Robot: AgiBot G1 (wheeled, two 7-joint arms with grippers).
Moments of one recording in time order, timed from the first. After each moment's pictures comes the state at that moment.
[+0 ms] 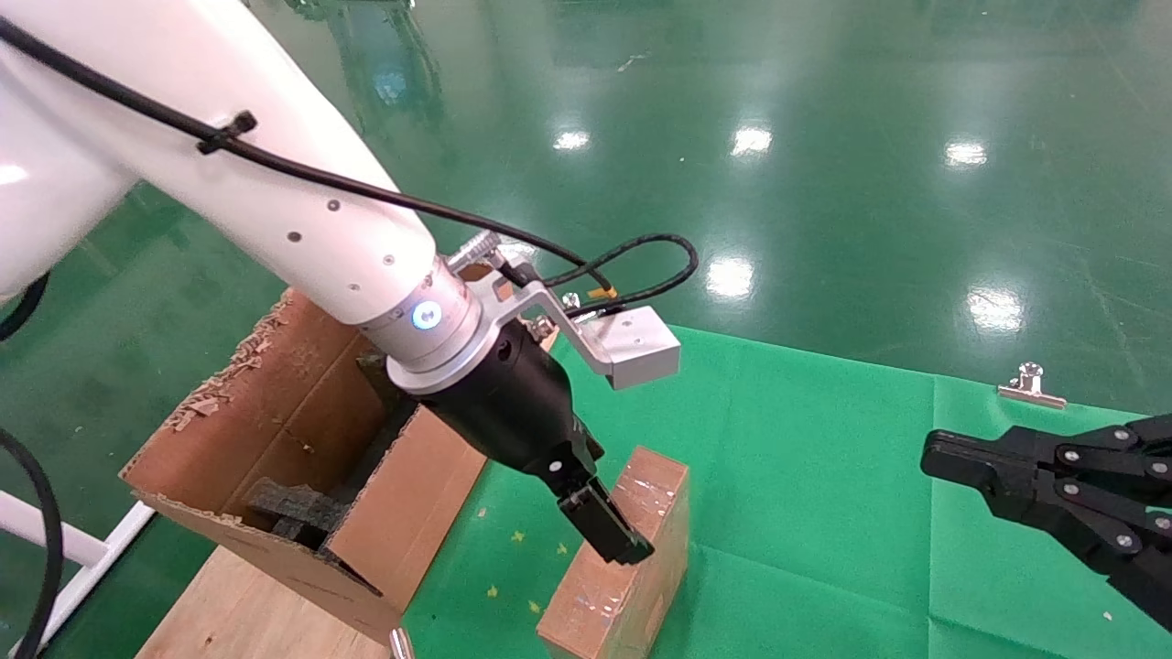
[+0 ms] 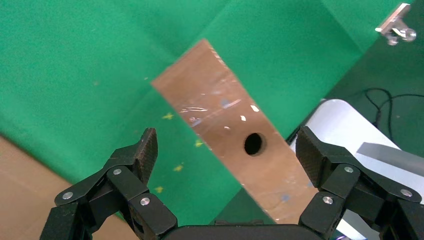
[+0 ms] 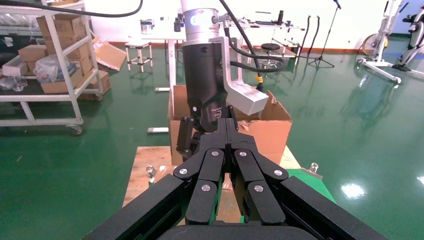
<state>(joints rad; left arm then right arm) -2.01 0.95 1.33 -1.36 1.42 1.53 -1.40 1.09 -0.59 -0.34 1.26 -0.69 -1.47 0.15</state>
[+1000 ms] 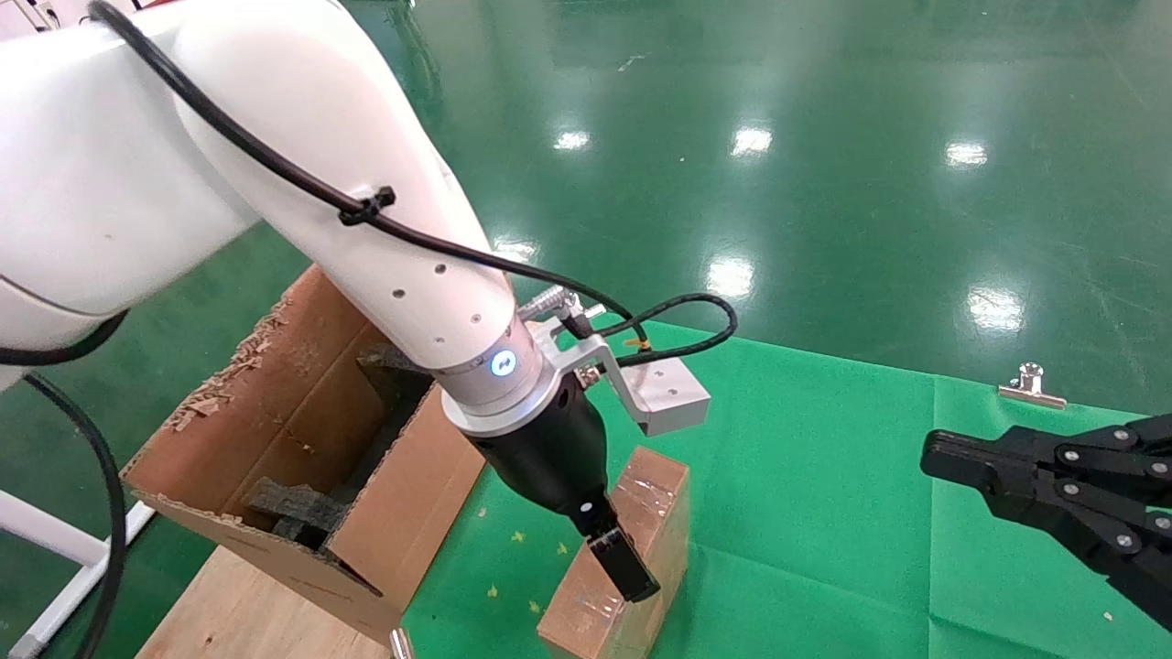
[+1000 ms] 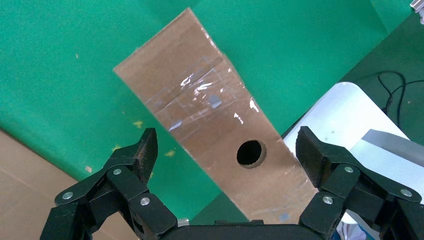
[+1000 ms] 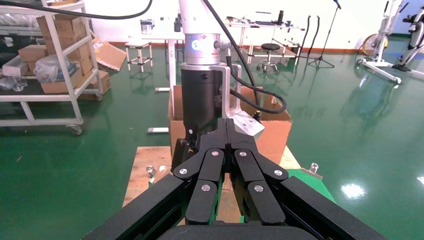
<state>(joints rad) -2.03 1.06 1.46 -1.36 1.46 1.50 -1.55 1.09 -0.59 -0.34 1.26 -0.69 -1.47 0.15</state>
